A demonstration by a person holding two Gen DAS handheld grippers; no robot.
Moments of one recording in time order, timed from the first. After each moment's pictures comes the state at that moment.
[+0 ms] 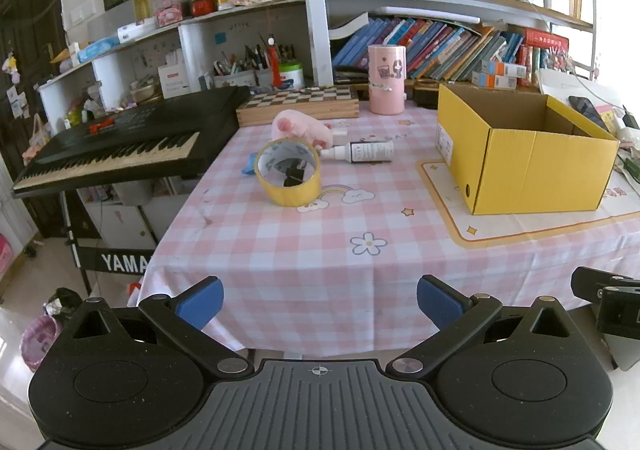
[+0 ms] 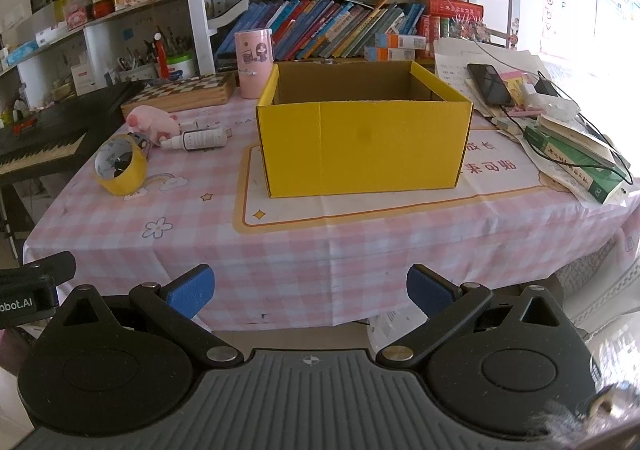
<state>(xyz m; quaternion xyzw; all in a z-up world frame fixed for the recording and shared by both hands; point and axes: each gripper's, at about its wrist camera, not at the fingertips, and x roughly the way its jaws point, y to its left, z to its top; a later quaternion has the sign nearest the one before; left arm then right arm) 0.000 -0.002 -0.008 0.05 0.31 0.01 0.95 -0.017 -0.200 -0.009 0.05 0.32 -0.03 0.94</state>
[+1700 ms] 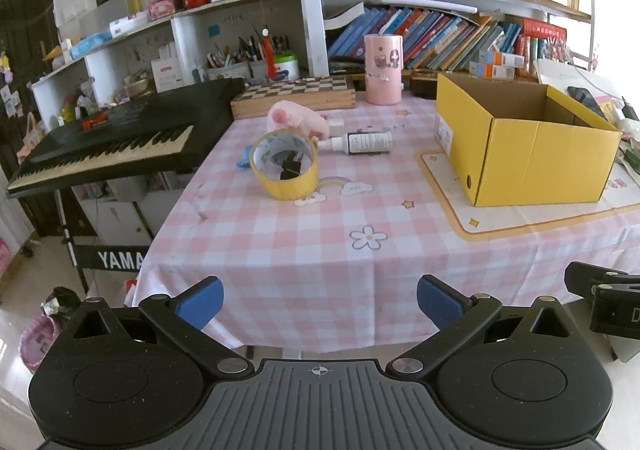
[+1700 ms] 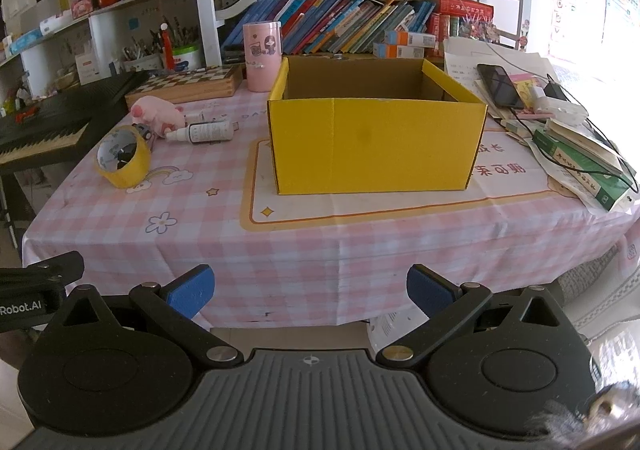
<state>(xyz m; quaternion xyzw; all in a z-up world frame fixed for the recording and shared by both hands) 0.009 -0.001 -0.013 0.06 0.33 0.00 0.94 -0.010 -0.193 -0.014 0.03 0.33 -0.02 0.94</state>
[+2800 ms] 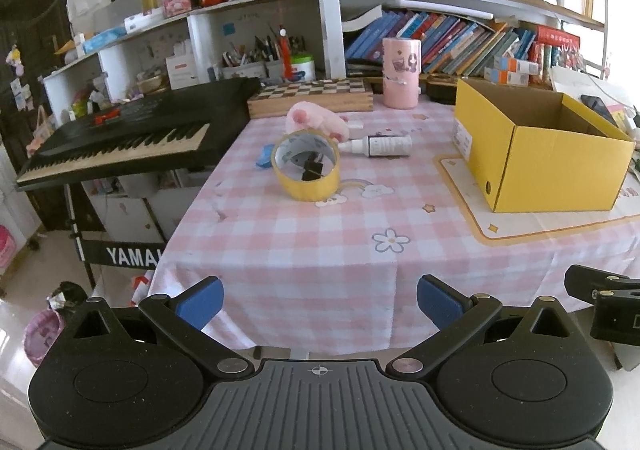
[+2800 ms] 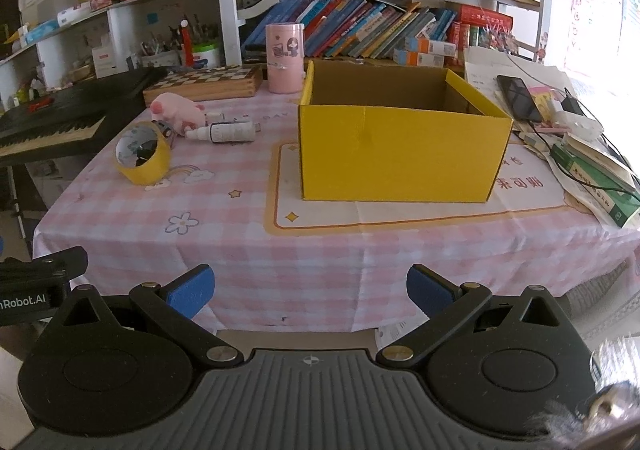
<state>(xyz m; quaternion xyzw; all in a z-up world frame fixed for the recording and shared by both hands) 0.010 0.019 -0.008 0.05 0.33 0.02 0.94 -0.001 -0.171 -0.008 0.01 0.33 0.00 0.94</state>
